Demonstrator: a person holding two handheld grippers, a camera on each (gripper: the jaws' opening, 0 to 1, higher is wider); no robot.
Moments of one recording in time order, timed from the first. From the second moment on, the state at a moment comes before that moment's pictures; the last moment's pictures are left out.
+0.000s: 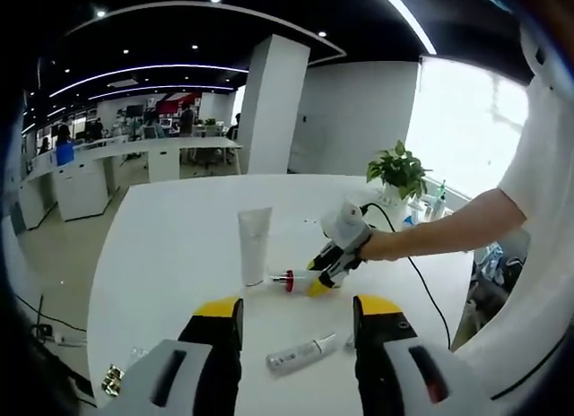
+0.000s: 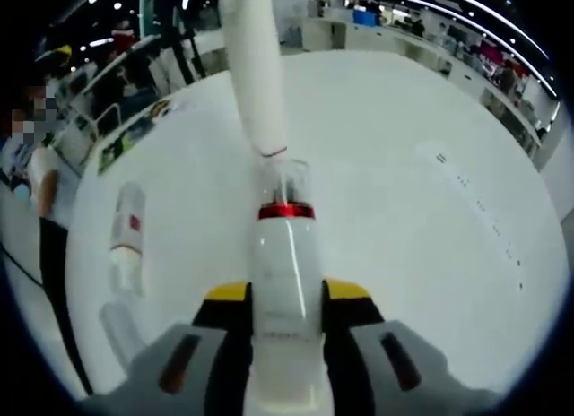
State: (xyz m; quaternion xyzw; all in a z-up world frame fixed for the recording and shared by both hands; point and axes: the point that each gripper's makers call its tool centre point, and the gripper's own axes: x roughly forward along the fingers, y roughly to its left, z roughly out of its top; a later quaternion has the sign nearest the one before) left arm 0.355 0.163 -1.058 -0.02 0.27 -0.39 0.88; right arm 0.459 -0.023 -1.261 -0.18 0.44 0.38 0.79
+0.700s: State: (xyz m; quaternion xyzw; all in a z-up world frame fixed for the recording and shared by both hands) left arm 0.343 0.142 -1.051 -0.03 0.26 -0.42 0.87; right arm 0.405 -0.033 -1.234 -0.11 0.41 0.36 0.83
